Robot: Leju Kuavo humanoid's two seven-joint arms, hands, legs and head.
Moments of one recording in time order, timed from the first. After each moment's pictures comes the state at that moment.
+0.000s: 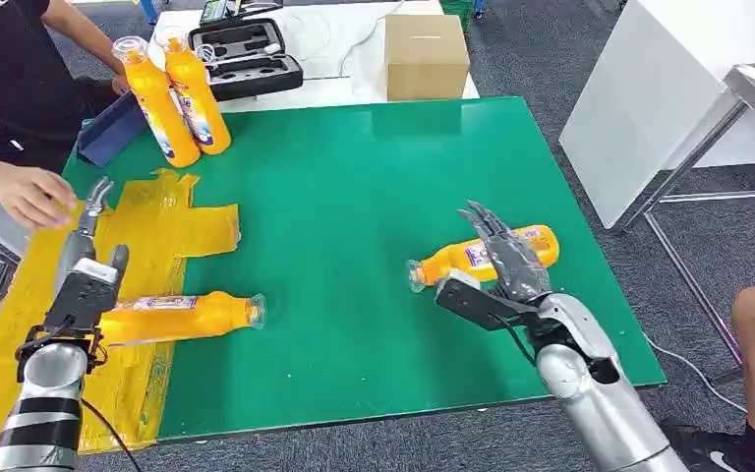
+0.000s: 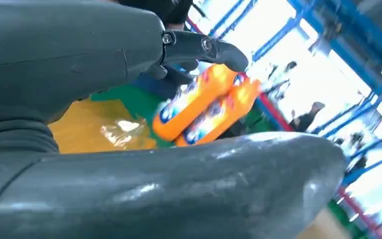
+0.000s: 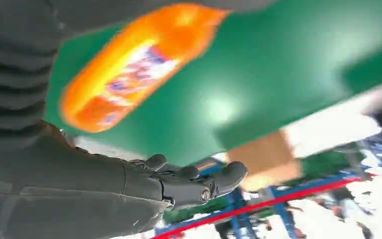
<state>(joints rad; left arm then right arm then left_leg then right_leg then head) -0.27 0.09 0.13 -1.32 -0.39 0.16 -0.43 -0.21 -0.30 0.36 -1.56 0.69 0.00 0.00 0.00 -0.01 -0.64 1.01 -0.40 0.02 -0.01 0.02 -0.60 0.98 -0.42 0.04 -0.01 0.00</state>
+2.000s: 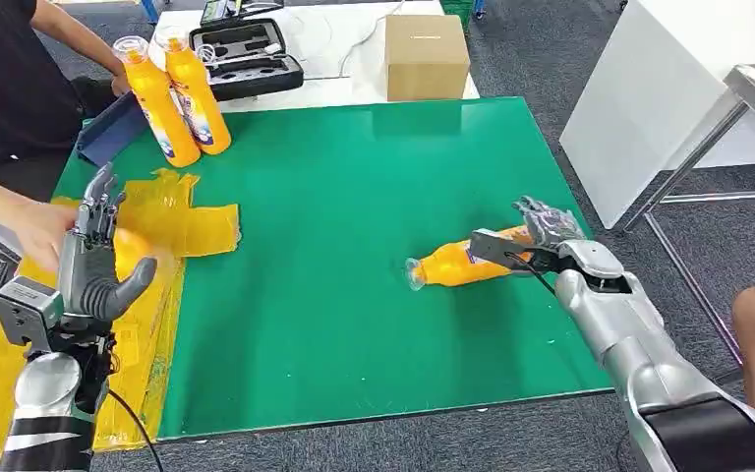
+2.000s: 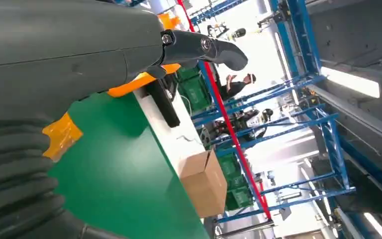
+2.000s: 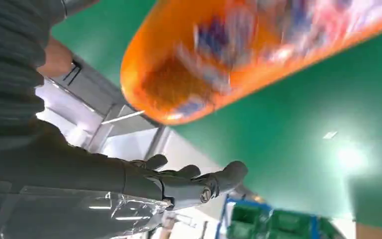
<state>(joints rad) -0.21 0.05 0.05 -1.51 -0.06 -0.04 -0.41 -0.72 -0.26 0.41 -0.67 0.99 0.06 -0.02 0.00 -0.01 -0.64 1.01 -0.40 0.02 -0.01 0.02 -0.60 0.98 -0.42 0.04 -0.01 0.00</state>
